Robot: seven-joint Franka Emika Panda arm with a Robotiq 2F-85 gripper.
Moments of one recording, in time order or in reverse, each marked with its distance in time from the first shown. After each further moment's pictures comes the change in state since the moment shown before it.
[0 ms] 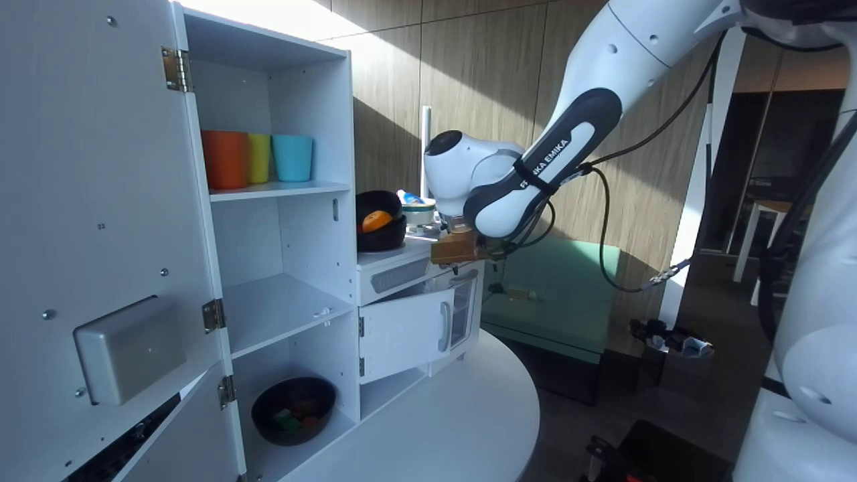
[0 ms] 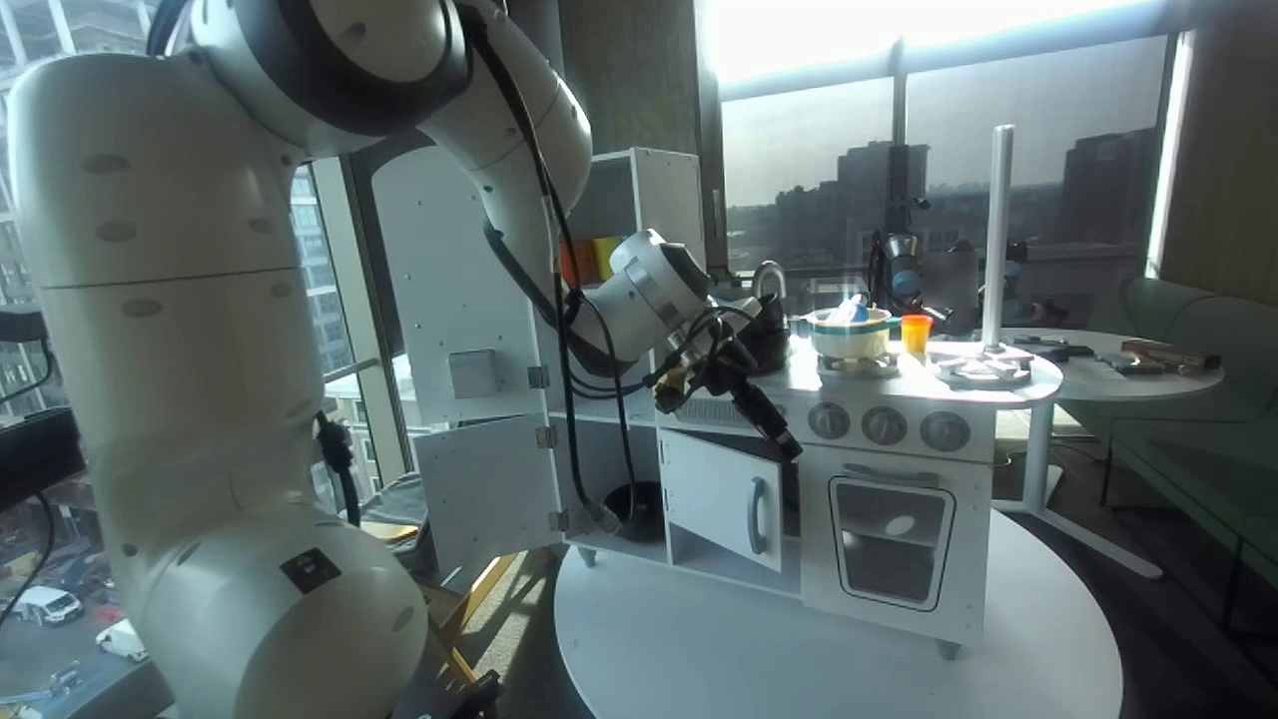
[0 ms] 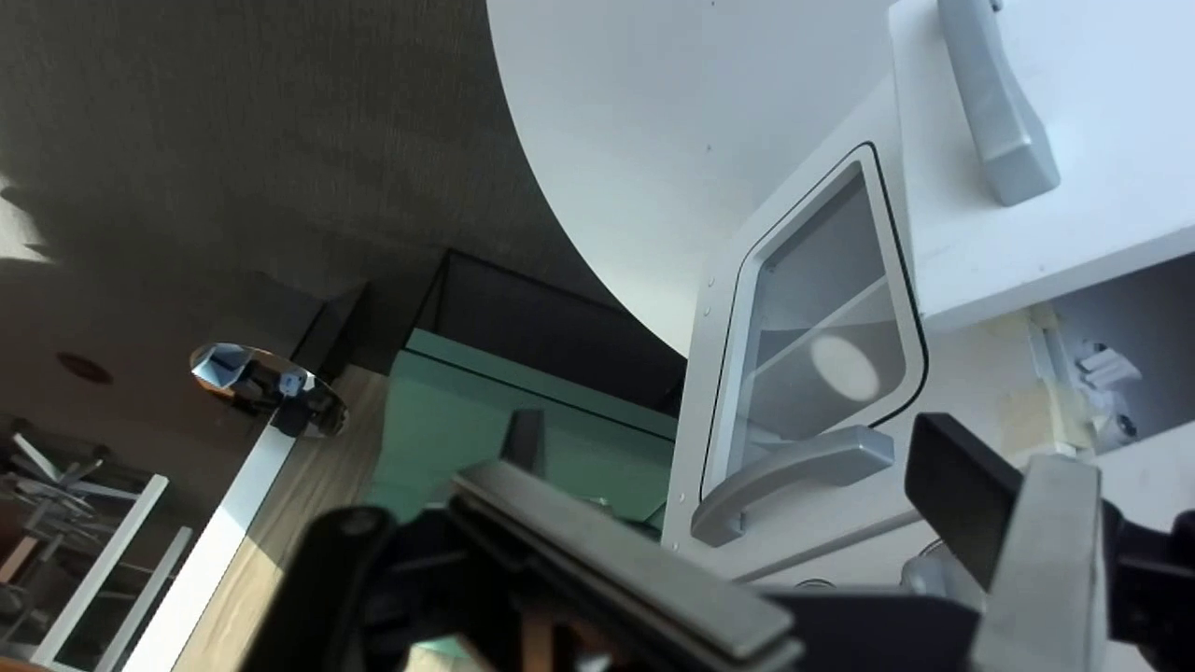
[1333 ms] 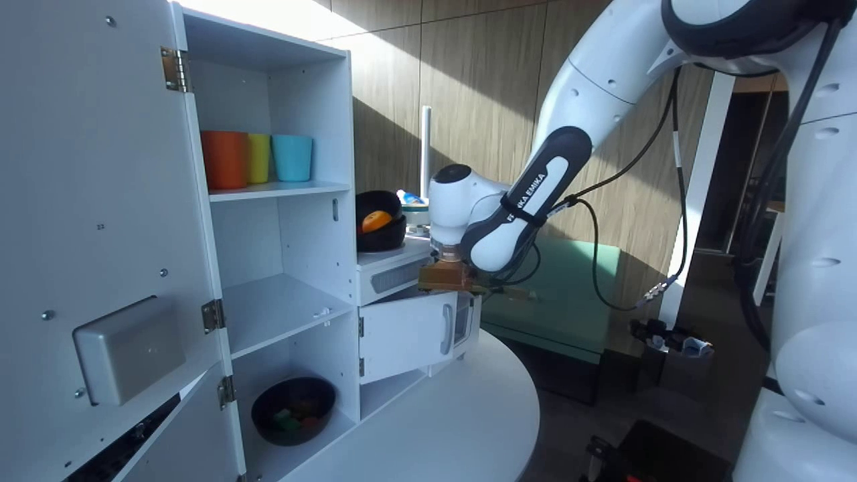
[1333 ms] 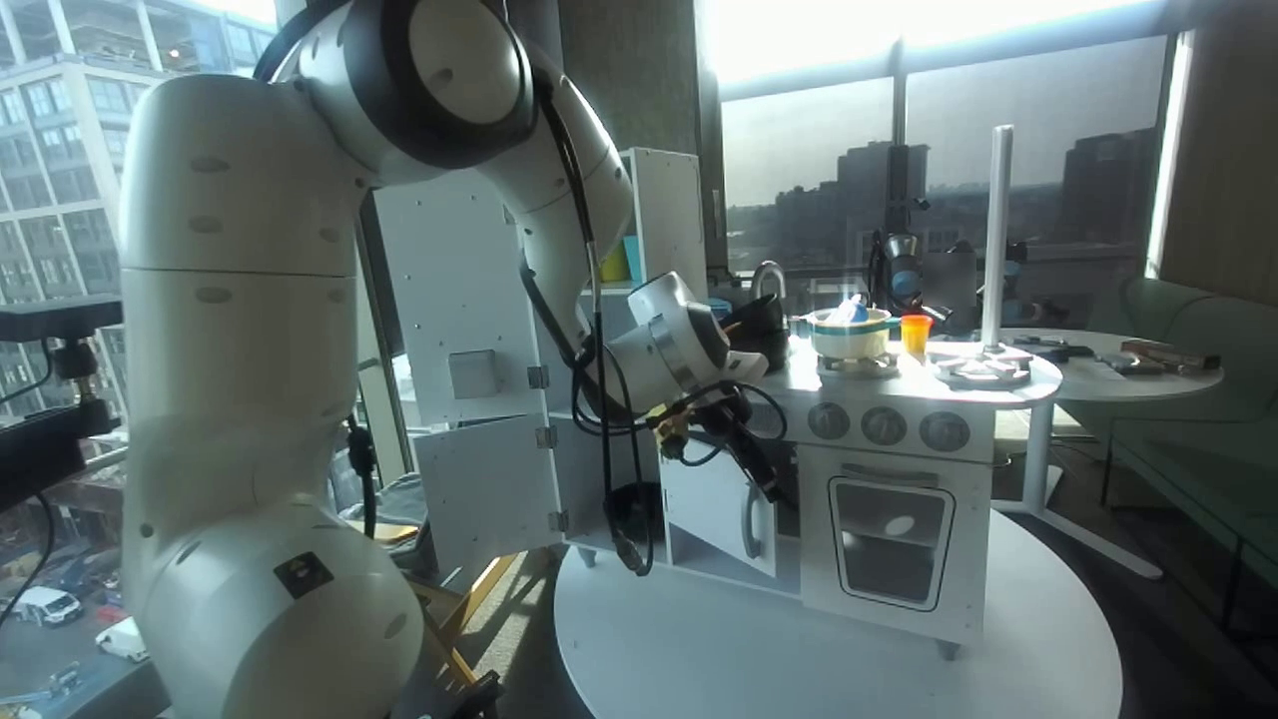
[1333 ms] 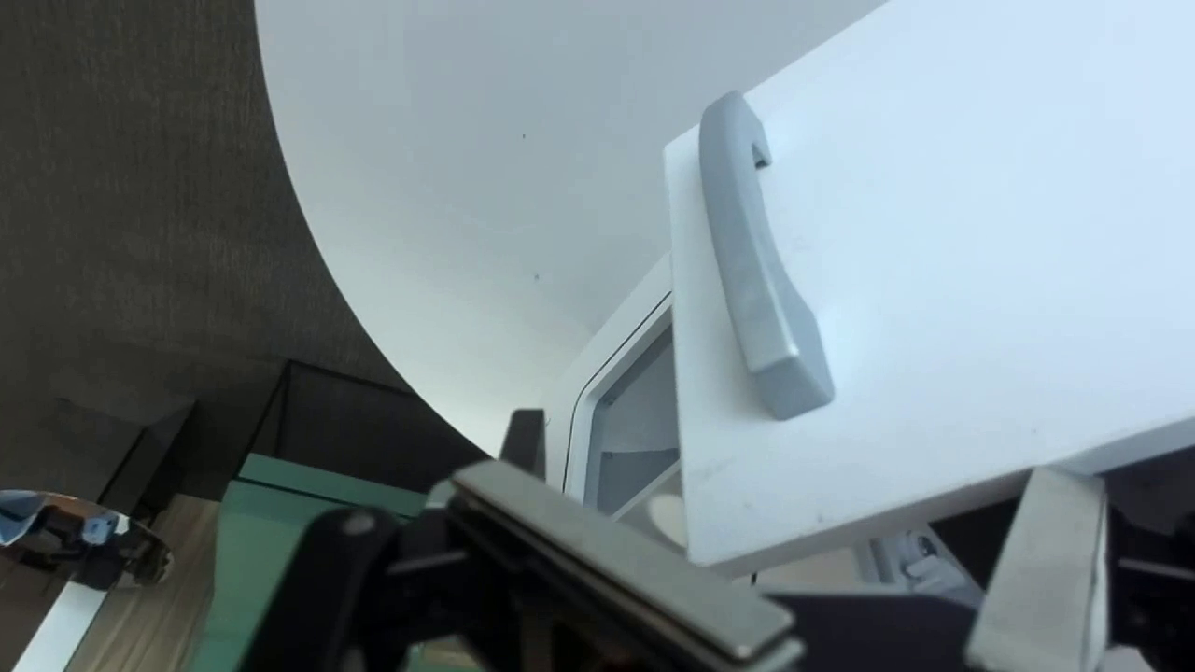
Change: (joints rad) arm -0.038 0.157 0.002 -0.011 0.105 0.319 -0.042
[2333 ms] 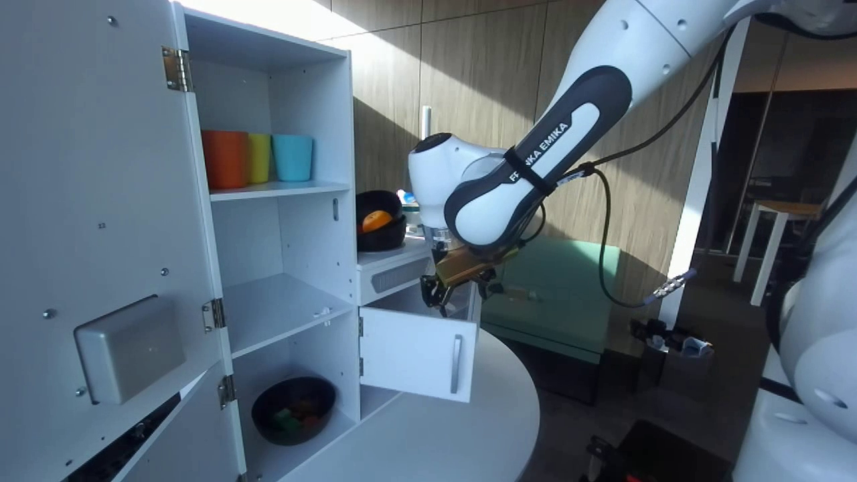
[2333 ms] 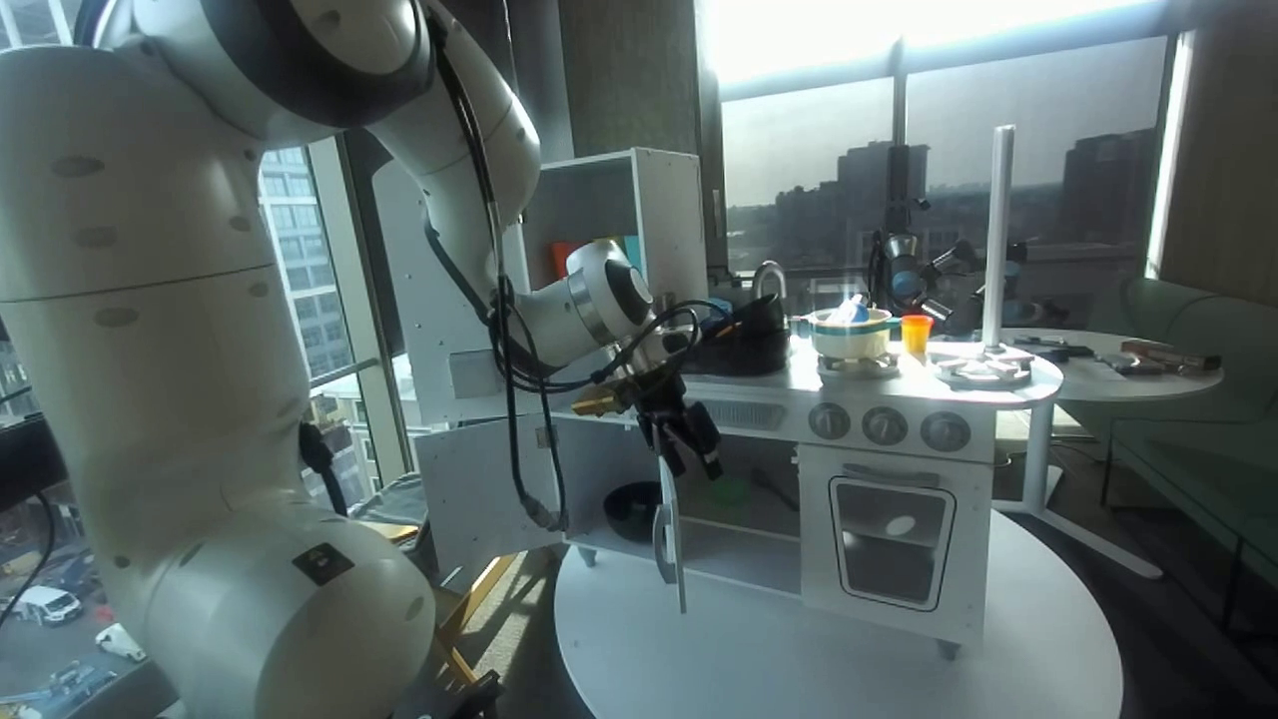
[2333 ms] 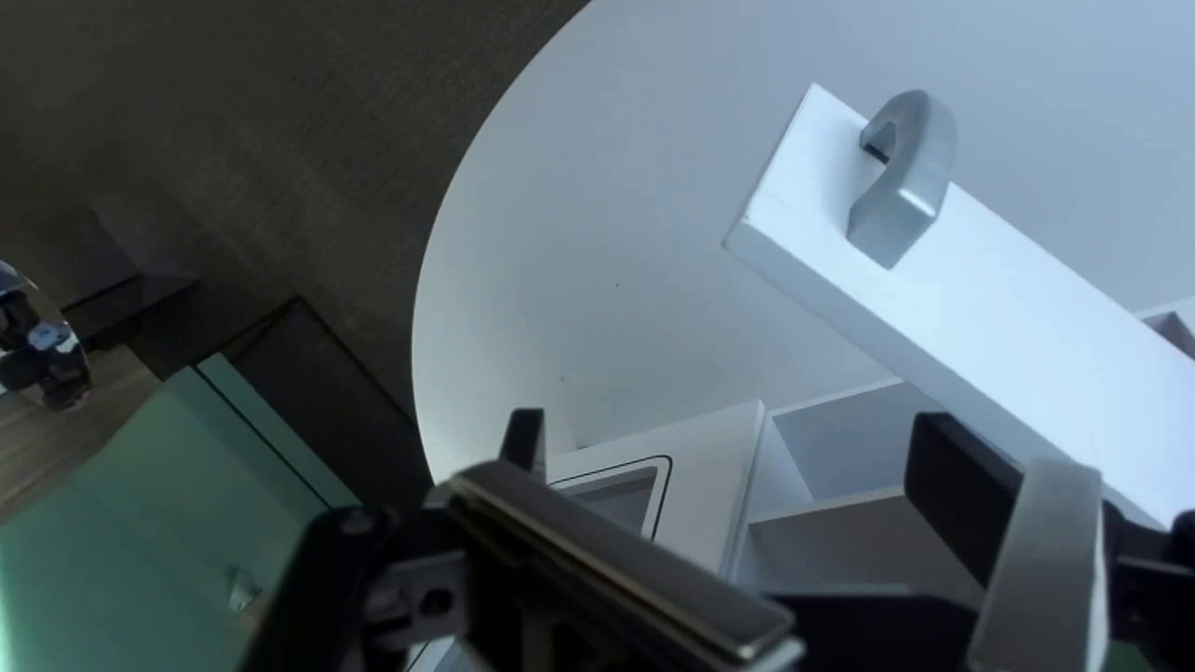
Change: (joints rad) arm 0.102 -0.228 0.092 -0.113 0.198 -0.358 -0.563
